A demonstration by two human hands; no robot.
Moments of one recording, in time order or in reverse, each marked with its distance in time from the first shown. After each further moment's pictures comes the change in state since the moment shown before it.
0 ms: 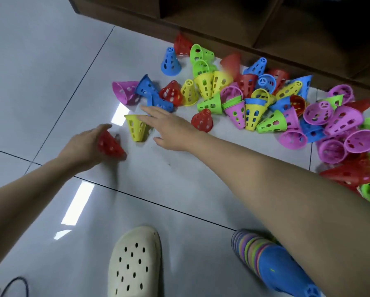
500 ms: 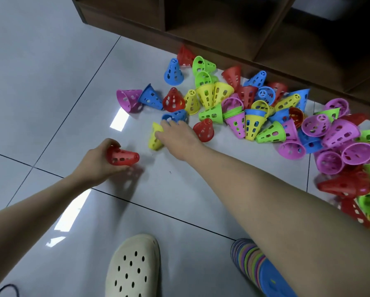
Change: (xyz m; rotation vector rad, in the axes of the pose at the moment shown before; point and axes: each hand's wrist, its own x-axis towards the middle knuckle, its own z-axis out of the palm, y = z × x) left_hand -0.016 0.016 0.028 -0.359 0.070 -0.078; right_hand 0.004 -0.001 0.006 -0.622 -0.096 0.097
